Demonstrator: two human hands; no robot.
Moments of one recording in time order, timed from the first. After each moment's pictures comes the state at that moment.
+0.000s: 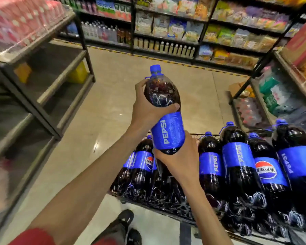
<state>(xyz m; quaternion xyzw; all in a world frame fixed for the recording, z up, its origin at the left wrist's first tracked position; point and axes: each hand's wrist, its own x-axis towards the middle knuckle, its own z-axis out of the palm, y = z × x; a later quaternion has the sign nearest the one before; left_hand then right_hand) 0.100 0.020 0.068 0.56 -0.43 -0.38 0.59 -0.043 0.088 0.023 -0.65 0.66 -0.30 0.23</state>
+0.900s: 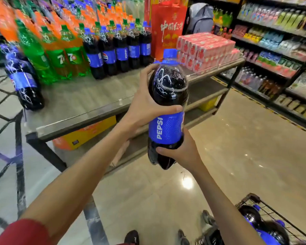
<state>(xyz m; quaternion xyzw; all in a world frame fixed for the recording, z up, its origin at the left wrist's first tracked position) 0.514 0.297 0.135 0.66 -0.38 -0.04 0.65 0.378 0.184 0.041 -0.80 0.20 -0.15 0.55</state>
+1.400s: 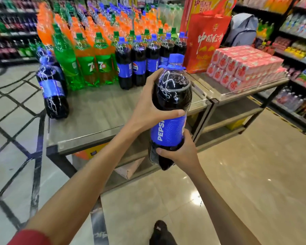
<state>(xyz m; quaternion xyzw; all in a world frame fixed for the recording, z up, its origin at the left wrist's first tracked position) 0.687 0.332 0.122 0.70 -0.35 0.02 0.63 0.572 0.205 0.025 -0.81 0.15 -0.14 0.56</state>
